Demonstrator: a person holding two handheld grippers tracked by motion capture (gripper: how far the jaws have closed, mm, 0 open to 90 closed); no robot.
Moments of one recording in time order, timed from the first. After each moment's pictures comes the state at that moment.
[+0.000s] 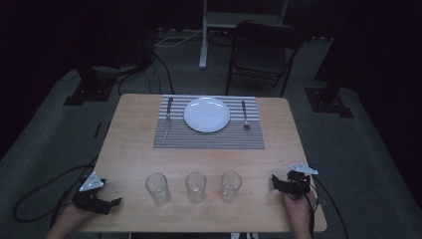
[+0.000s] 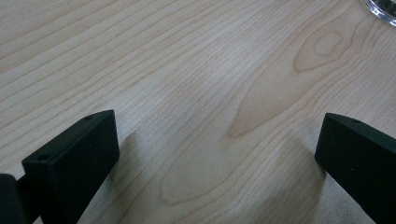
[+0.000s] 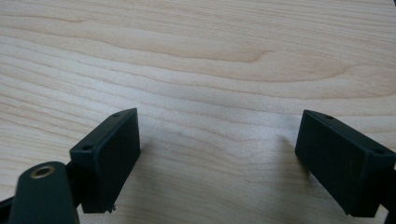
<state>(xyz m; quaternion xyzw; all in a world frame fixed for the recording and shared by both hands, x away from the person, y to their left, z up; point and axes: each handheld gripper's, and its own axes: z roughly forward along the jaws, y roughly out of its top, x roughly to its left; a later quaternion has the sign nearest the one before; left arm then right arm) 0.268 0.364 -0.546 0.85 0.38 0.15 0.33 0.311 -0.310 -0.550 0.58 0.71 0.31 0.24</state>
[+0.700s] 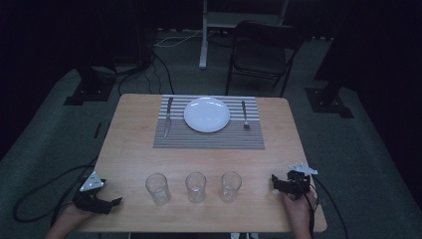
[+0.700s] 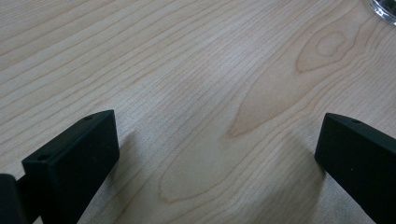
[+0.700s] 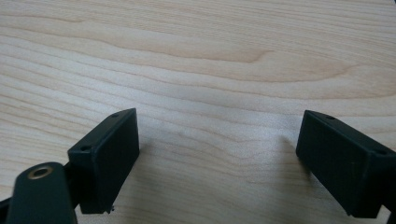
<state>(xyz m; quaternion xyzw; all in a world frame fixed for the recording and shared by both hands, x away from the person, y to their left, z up) 0.268 0.362 -0.545 0.85 0.39 0.15 0.32 0.311 -0.310 -0.550 0.58 0.71 0.31 0.24</state>
